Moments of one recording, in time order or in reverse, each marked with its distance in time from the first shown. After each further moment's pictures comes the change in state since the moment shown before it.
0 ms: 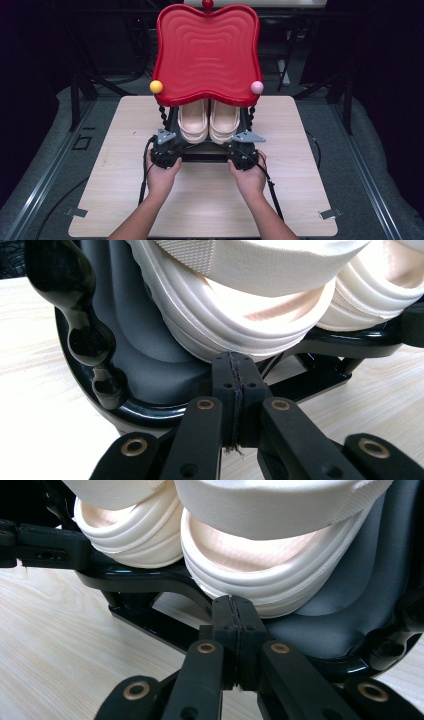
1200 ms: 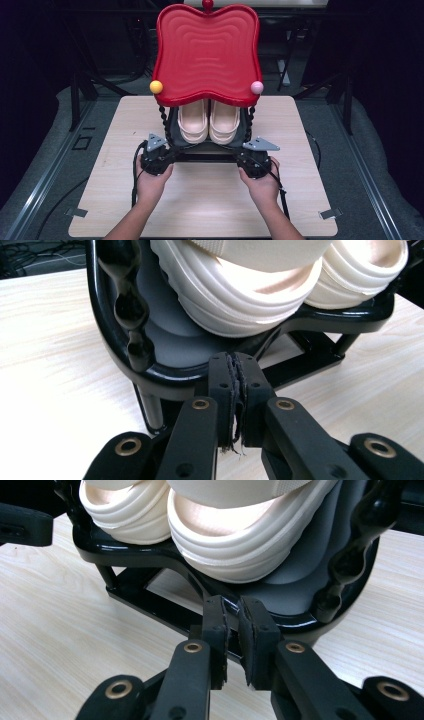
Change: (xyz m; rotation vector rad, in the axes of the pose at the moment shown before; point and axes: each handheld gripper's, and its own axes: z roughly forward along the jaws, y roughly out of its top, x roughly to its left) left arm 0.010 -0.011 -0.030 0.005 -0.017 0.020; right arm -0.014 -0.014 -0.034 -0.004 -0.006 -0.030
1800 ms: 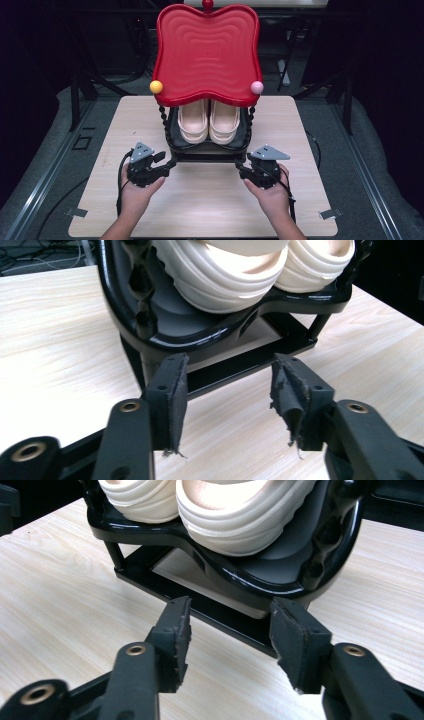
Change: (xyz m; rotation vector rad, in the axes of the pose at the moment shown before) left arm 0.008 -0.019 -0.038 -0.031 -0.071 0.006; right arm -0.004 -0.014 -0.029 0.009 0.015 -0.019
